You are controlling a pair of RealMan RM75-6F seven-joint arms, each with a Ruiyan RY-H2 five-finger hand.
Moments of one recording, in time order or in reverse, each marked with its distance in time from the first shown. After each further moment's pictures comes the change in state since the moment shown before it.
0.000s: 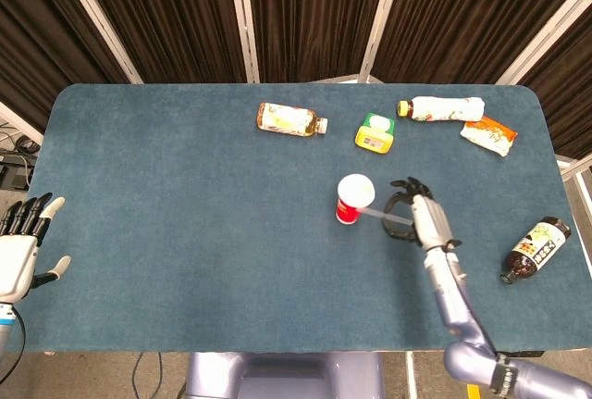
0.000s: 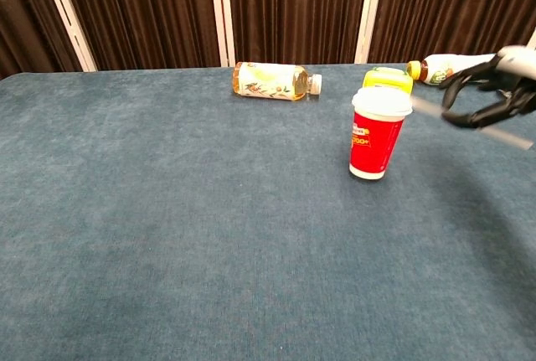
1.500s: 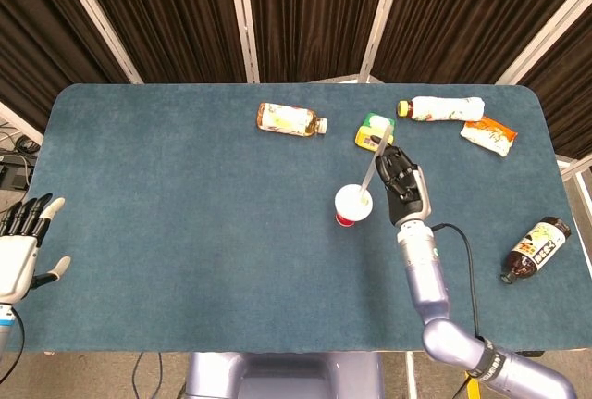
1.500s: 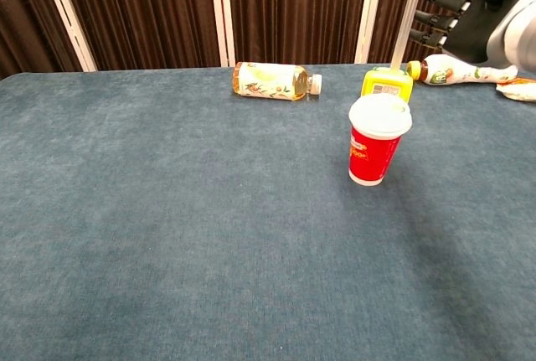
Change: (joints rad) left arm -0.001 0.002 0.007 0.006 0.005 0.005 -0.012; right arm 0.002 -0.182 0.366 -0.161 0.224 -0.043 0.856
